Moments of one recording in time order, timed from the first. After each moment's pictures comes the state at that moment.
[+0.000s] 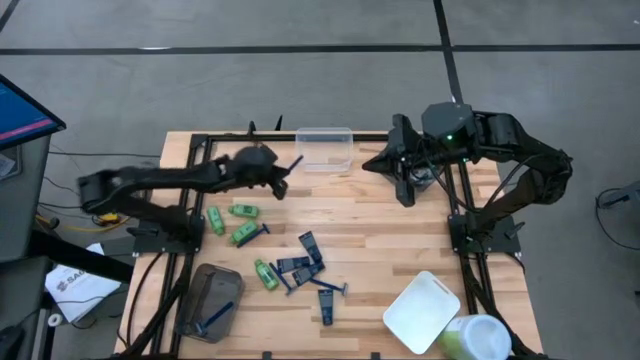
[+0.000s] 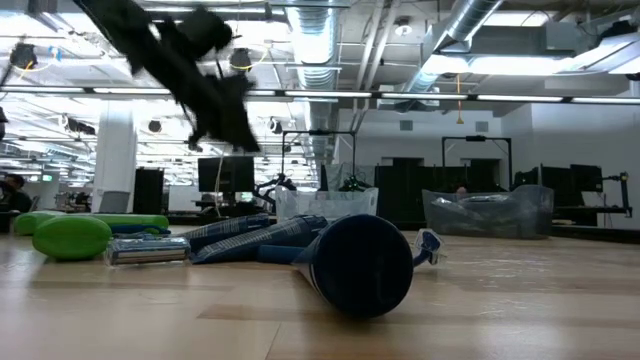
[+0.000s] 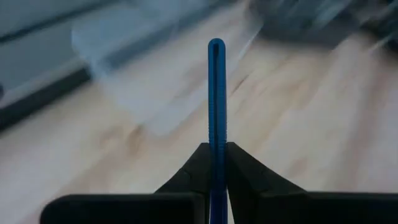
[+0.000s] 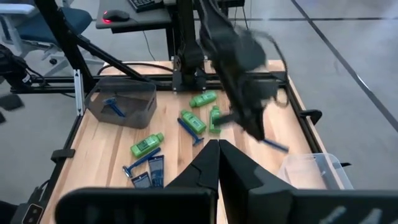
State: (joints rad) left arm 0.38 1.27 0.67 -0.01 -0.17 -0.32; right arm 0.00 1.44 1.99 -1.06 0.05 0.00
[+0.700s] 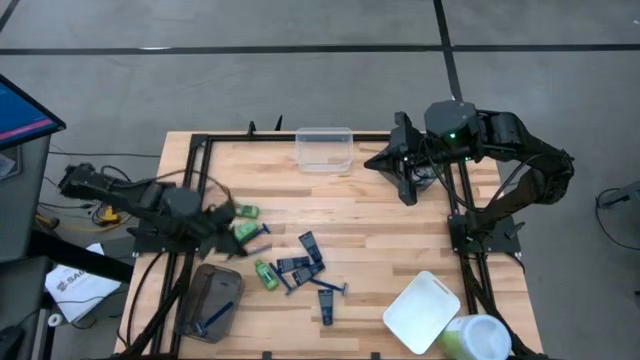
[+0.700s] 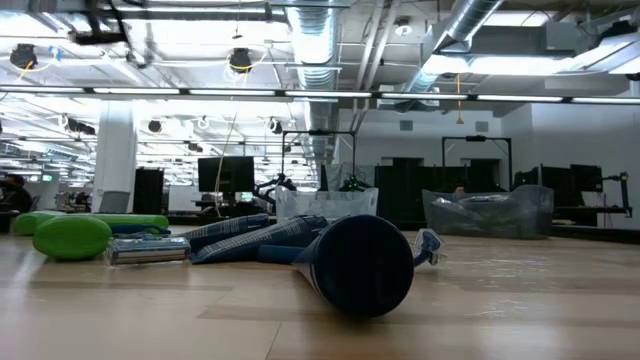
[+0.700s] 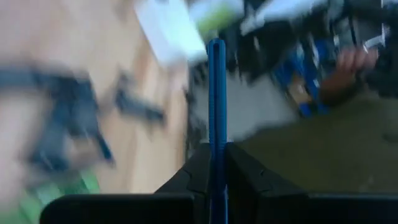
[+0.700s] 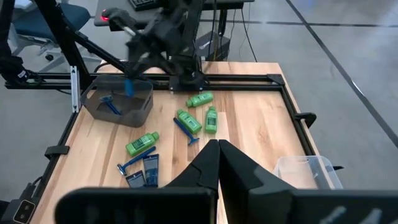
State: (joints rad) left arm -0.28 0.68 0.67 -0.35 0.21 -0.91; right arm 0.00 1.43 1.99 -1.06 0.05 -0.04
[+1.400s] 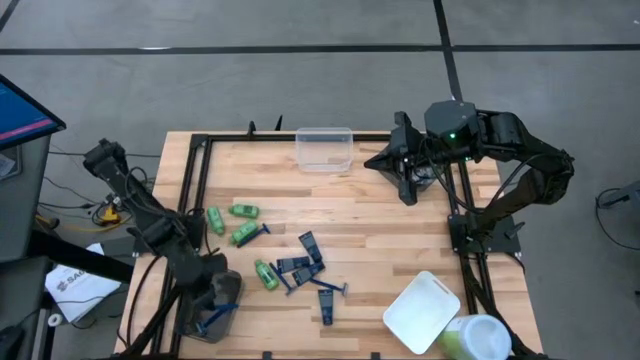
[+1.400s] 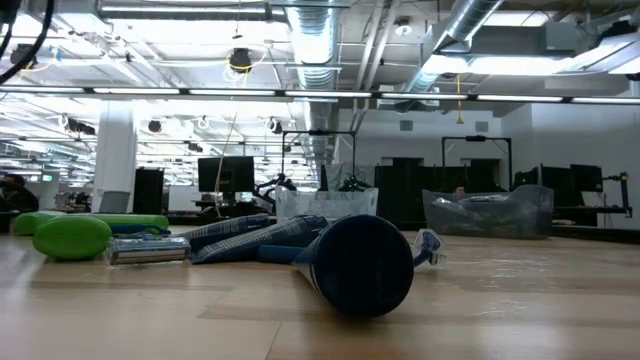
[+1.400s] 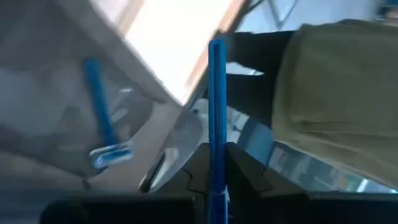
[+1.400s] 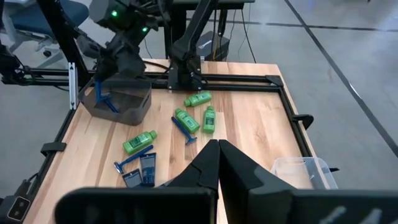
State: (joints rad) left arm -0.82 0.93 0.67 -0.52 0.20 -1.55; right arm 0.00 1.43 1.99 -1.06 0.05 -0.06
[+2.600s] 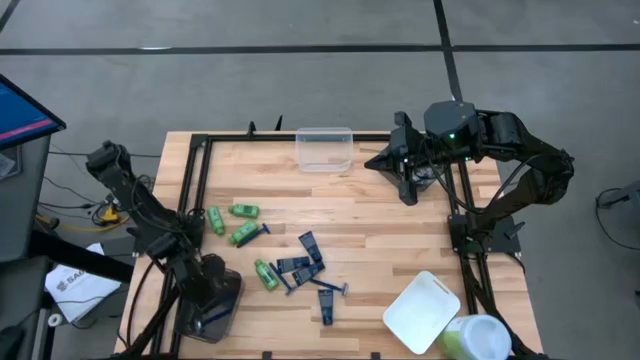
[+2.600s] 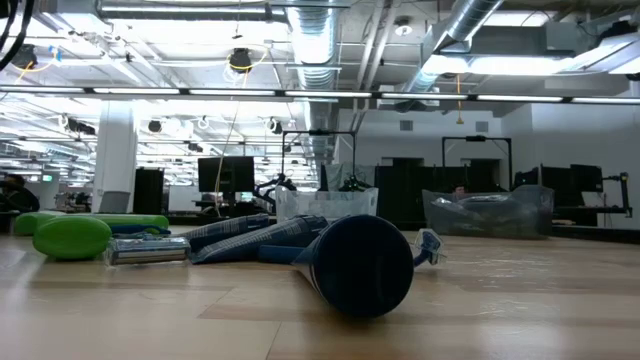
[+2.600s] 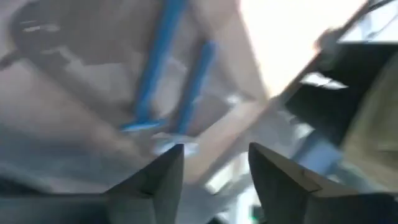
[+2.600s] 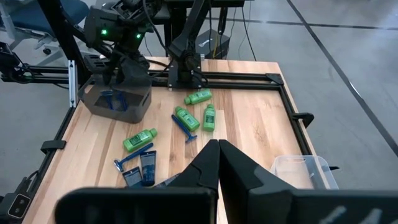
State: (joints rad) left arm -0.87 1.06 0.67 -0.67 0.17 -1.68; right arm 0.00 1.43 1.99 -1.07 0.05 -0.06
